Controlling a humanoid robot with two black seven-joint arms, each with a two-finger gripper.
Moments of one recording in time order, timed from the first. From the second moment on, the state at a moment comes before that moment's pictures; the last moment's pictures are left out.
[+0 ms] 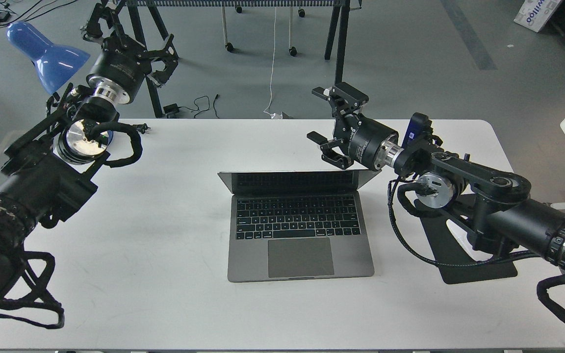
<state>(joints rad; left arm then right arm) -0.98 0.23 -0.69 -0.46 -0.25 -0.49 -0.29 0.93 -0.28 0.27 0.92 -0.16 0.27 0.25</state>
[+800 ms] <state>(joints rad) -0.98 0.23 -0.69 -0.46 -0.25 -0.49 -0.29 0.84 -0.35 0.12 1.09 -0.27 0.27 0.21</state>
